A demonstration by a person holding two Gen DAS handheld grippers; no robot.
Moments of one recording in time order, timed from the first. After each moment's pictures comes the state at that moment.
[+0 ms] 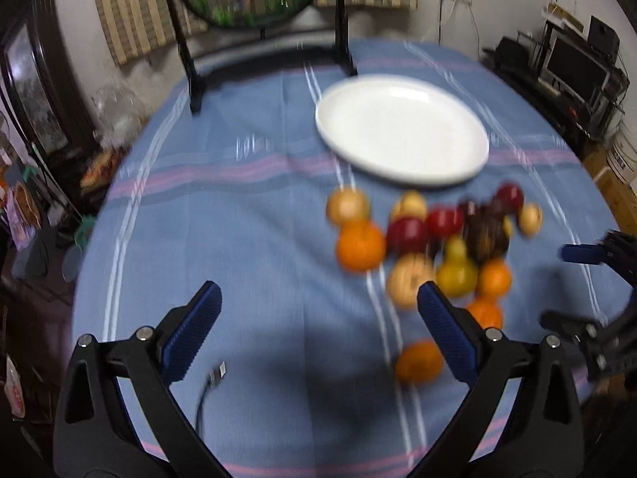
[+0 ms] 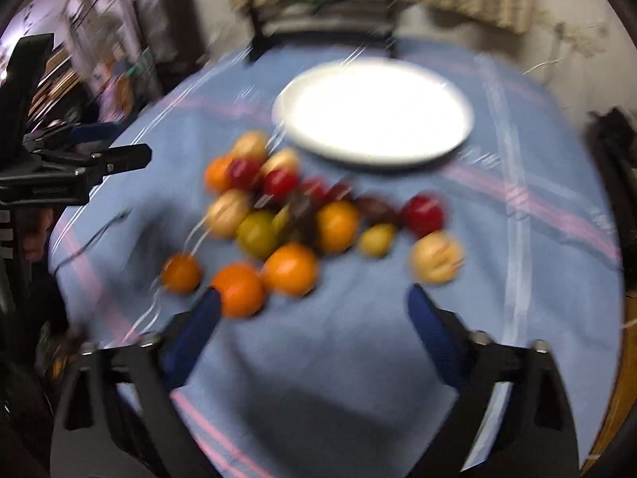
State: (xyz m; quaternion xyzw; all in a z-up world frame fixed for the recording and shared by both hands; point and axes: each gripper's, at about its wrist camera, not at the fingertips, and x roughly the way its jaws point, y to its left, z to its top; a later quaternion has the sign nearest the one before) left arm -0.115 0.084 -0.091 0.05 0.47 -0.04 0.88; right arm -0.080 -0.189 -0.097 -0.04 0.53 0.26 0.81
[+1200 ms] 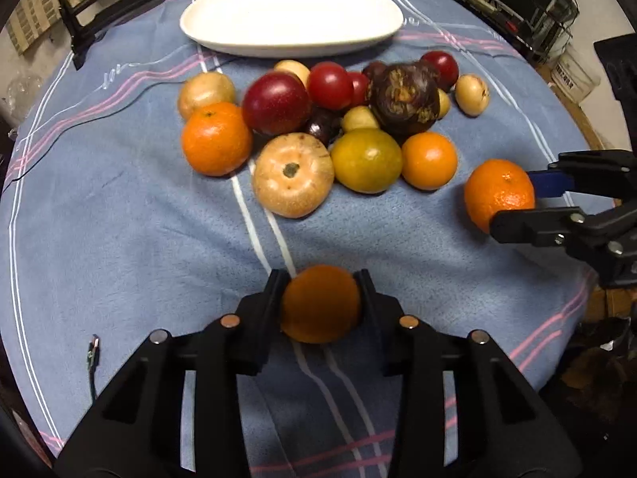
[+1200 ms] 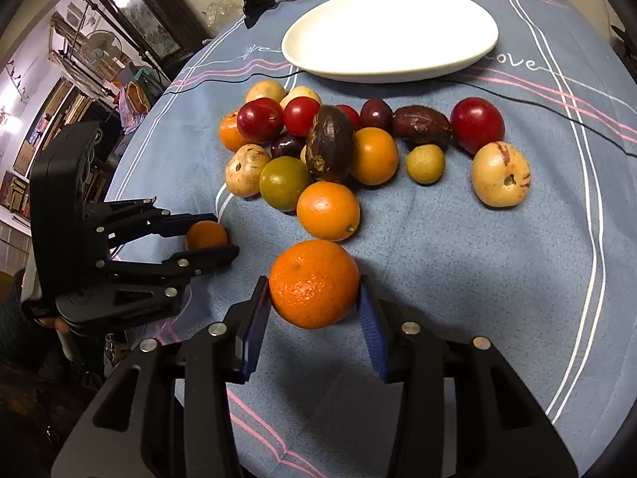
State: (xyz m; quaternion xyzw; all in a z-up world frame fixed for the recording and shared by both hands) left arm -0.118 0.020 -0.160 0.08 0.56 -0.17 0.80; right arm -0.078 -0.205 -0.121 0.05 0.58 0.27 0.77
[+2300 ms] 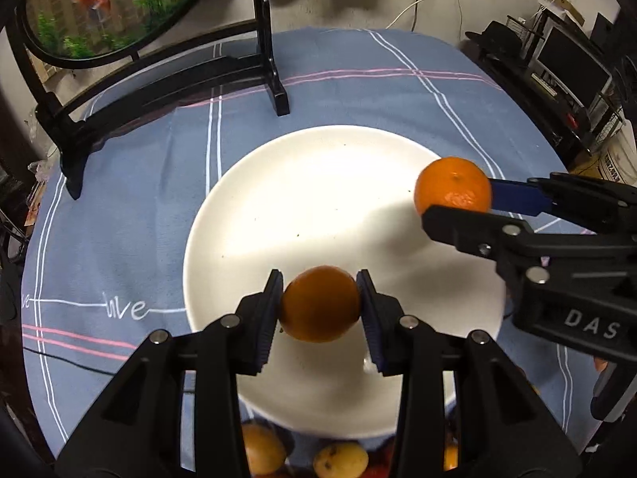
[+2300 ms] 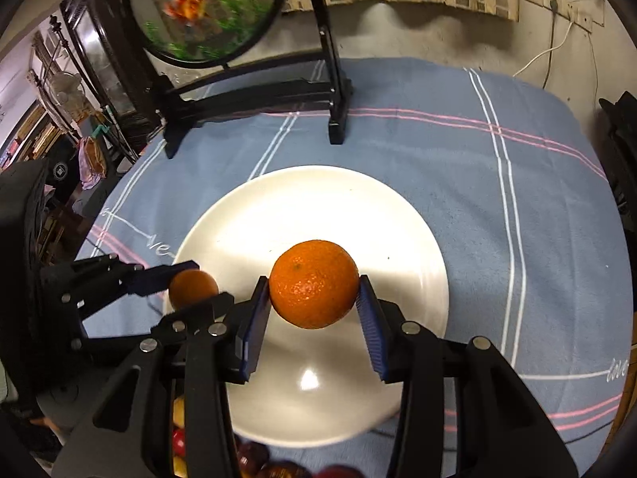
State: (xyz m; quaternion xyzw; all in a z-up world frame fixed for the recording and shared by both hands) left arm 0.126 -0.024 -0.109 0.05 0.51 -0.10 0.85; right arm 0.189 -0.204 -0.088 0.02 0.51 0.20 0.84
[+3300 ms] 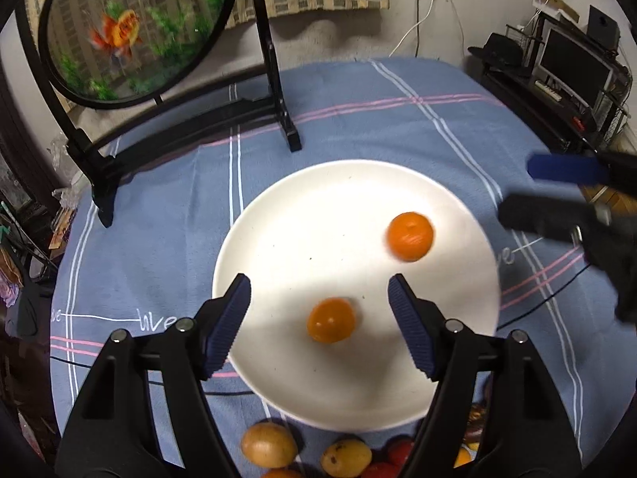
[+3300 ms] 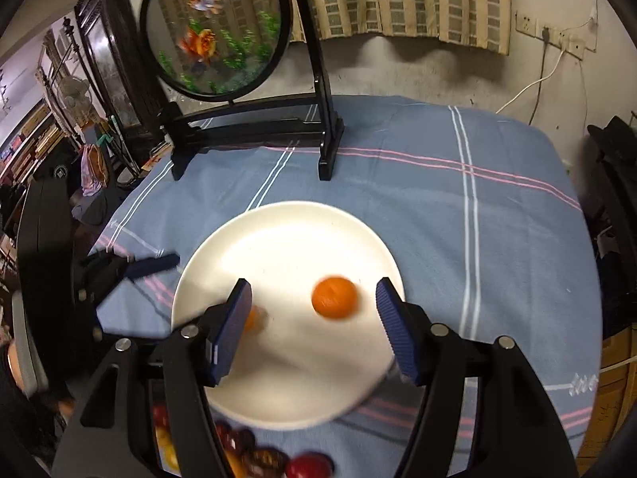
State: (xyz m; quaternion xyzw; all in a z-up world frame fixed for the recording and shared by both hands) left arm 0.099 -0.034 -0.076 0.09 0.45 -0.08 0.89; right arm 0.140 -0.243 -0.028 0.00 0.46 0.21 0.86
